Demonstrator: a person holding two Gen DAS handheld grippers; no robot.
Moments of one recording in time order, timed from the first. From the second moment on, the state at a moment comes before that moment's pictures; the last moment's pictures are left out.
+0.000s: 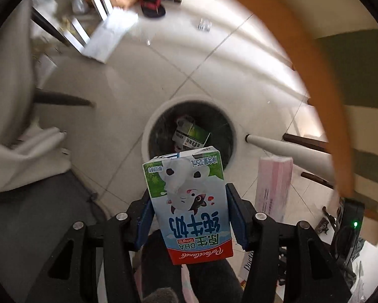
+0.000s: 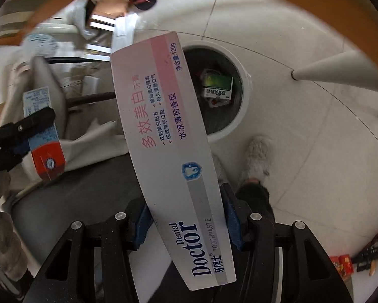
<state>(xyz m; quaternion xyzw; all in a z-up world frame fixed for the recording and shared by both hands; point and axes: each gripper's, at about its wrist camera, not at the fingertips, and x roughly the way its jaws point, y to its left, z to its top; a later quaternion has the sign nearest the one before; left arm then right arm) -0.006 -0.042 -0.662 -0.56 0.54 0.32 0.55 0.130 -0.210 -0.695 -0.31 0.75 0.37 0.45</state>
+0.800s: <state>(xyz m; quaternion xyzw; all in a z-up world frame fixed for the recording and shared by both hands) -0.017 -0.062 -0.739 -0.43 0.59 0.40 0.55 0.143 -0.192 -0.804 -0.37 0.66 0.34 0.56</state>
